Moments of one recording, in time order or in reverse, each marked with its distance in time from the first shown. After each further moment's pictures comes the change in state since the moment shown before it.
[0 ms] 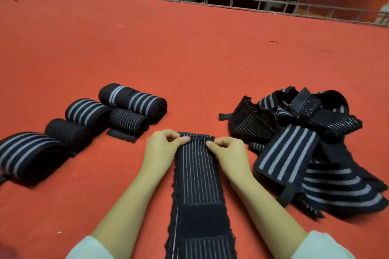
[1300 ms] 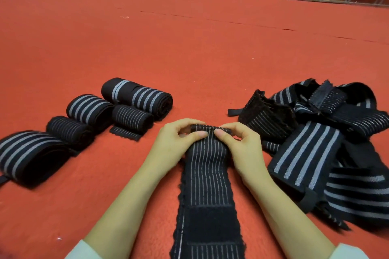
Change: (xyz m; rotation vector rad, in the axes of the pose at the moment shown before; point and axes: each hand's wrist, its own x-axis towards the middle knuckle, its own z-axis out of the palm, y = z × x) left_hand 0.000 0.018 -0.006 -0.261 -0.246 0.145; right_hand 0.008 -0.007 -0.006 0.255 -0.028 -0.201
